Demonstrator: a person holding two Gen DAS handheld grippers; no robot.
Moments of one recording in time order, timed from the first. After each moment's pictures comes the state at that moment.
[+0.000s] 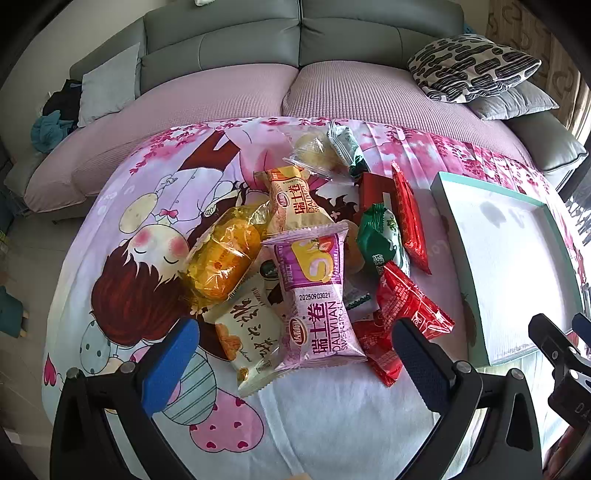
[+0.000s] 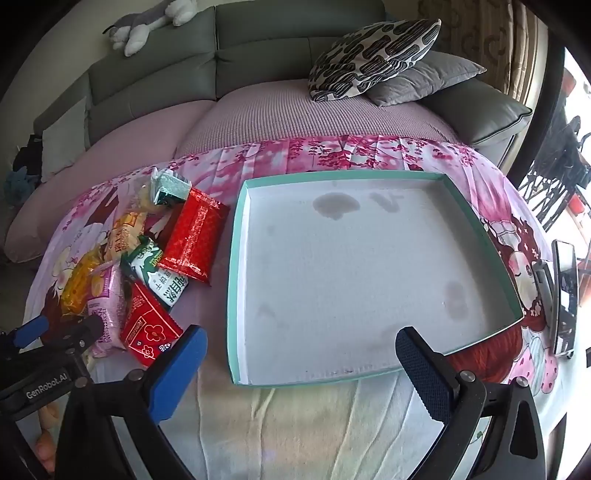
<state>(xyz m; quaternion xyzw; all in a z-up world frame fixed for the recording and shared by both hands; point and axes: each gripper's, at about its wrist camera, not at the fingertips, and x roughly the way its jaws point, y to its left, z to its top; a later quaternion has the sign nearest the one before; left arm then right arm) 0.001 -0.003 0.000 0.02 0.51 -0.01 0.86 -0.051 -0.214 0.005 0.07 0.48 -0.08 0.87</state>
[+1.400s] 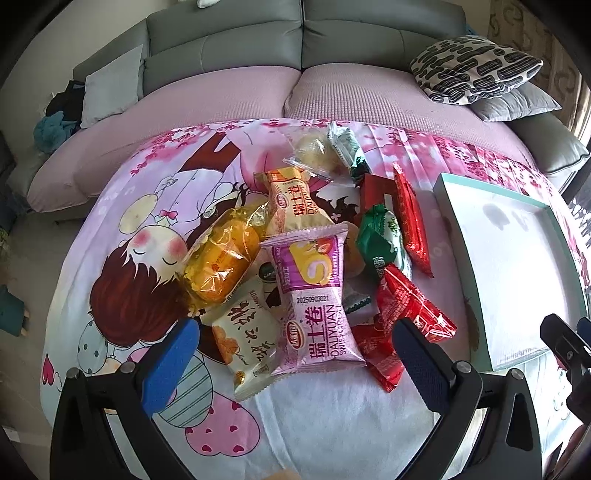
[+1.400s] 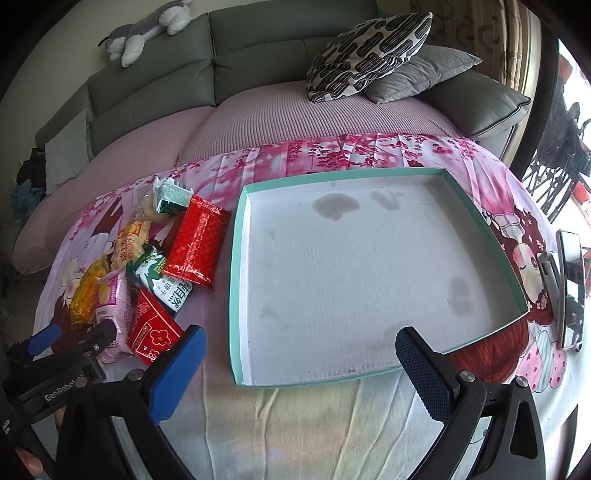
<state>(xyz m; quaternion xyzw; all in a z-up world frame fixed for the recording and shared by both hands) 0.001 -0.006 -0.003 0.02 0.50 0.00 0.87 -0.053 -0.220 0.007 0.09 0.47 -0.08 0.87</state>
